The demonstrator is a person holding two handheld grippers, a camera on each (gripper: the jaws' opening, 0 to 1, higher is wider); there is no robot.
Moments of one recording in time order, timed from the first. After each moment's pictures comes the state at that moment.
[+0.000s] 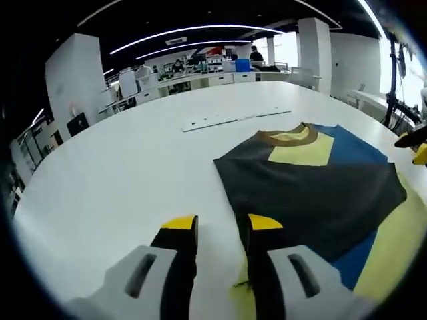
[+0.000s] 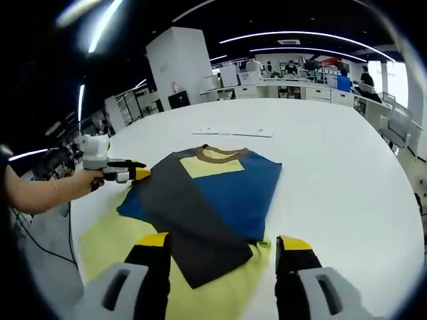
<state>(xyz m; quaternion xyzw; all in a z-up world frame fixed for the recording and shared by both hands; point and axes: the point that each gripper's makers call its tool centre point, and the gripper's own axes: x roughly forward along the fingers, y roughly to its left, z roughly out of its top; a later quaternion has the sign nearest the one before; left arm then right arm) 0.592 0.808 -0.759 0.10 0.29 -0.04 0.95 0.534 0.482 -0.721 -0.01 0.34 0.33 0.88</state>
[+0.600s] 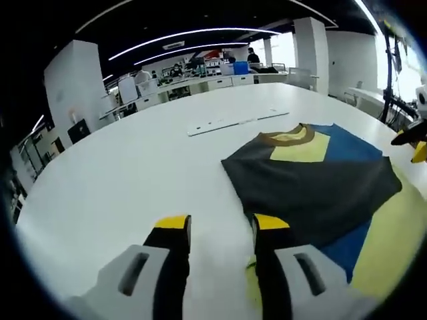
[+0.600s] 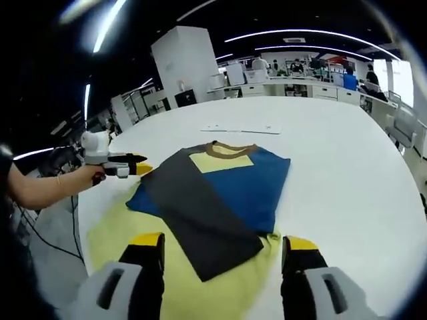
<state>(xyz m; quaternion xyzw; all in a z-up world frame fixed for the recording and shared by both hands) 0.568 0.807 -0.738 0.08 0.27 -0.08 0.96 0.519 0.488 -0.720 0.00 0.34 0.36 0.87</state>
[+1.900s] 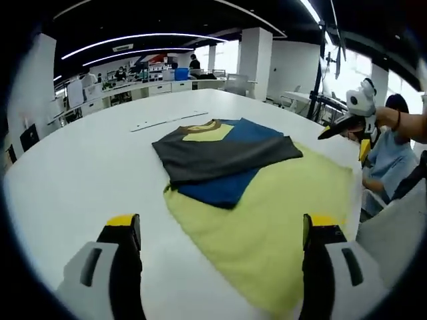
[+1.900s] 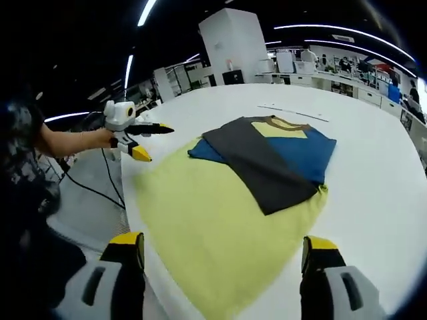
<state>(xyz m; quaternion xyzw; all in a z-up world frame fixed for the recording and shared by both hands) 0.418 0.759 -0.728 0.04 0.28 -0.29 0.91 0.397 0.481 -0.726 -0.08 0.37 0.49 0.79</state>
